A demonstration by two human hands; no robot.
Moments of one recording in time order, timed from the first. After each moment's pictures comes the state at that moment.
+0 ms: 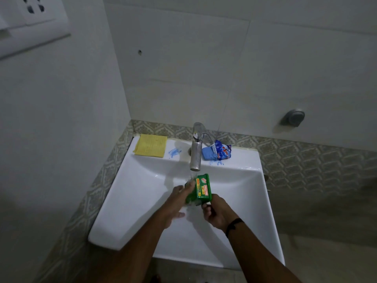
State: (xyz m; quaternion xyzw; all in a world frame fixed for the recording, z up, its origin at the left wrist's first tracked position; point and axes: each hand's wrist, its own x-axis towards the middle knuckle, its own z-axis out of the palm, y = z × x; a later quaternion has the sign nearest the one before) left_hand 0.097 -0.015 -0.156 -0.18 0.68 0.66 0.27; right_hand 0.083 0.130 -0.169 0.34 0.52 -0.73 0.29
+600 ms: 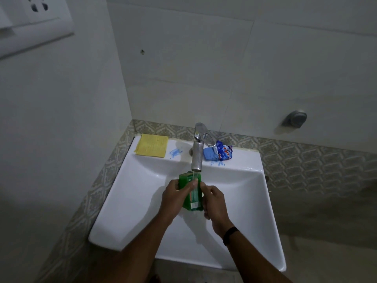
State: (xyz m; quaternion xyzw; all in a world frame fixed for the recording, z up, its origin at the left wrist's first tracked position) left_hand 0.086 -0.013 -0.176 -0.20 0.73 0.65 0.07; right_hand 0.095 0.113 -0.161 0.17 0.70 -0.68 0.12
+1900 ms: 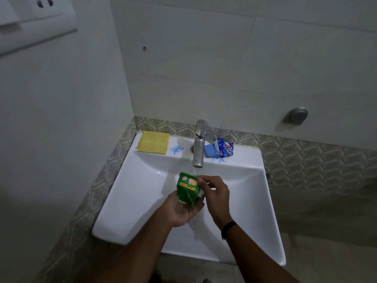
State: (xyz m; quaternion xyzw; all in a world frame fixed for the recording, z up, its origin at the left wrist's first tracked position) left_hand 0.100 -0.016 -0.176 -0.36 0.17 0.86 0.32; right_hand 0.095 0.112 -0.160 0.02 0.78 -0.62 -0.09
